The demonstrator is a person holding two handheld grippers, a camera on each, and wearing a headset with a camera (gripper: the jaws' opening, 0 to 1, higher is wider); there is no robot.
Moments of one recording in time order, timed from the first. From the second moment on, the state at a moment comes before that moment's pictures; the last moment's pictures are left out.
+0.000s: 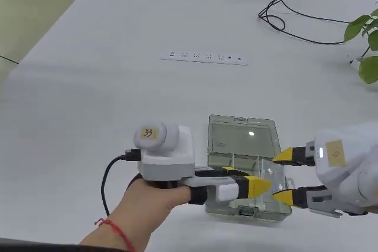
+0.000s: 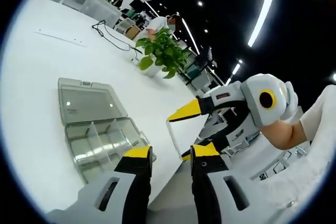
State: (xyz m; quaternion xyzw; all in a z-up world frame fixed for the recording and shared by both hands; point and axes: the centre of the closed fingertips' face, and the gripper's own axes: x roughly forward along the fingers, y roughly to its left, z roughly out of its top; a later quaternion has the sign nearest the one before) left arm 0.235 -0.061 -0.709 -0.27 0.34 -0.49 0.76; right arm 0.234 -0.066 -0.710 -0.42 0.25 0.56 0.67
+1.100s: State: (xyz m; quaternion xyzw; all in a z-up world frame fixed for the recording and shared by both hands) left arm 0.227 -0.068 -0.710 -0.32 0.35 -0.49 0.73; right arm 0.224 -0.056 -0.708 -0.44 0.24 0.56 0.66
